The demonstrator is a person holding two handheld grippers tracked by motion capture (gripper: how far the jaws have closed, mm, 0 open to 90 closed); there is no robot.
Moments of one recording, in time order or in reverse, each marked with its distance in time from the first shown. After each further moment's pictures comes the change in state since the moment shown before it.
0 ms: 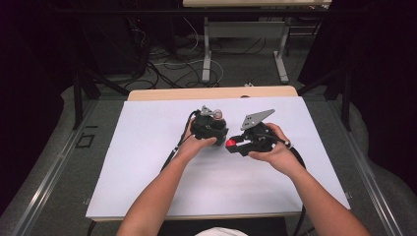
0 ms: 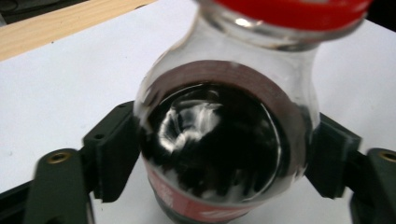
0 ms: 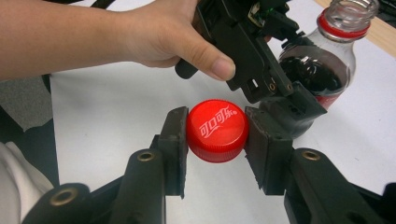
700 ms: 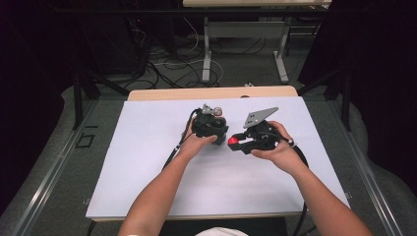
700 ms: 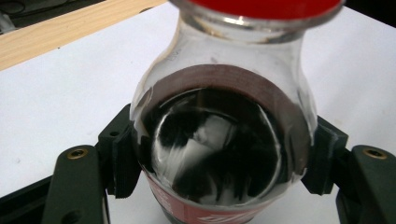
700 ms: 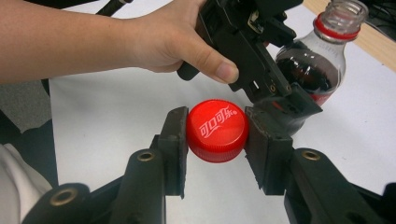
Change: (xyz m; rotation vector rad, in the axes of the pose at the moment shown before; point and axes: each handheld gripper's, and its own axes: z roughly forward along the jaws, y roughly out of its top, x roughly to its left) left arm 0.000 0.005 0.005 0.001 0.021 0.025; right arm -0.002 0.002 -0.009 -0.018 -0.018 -0.001
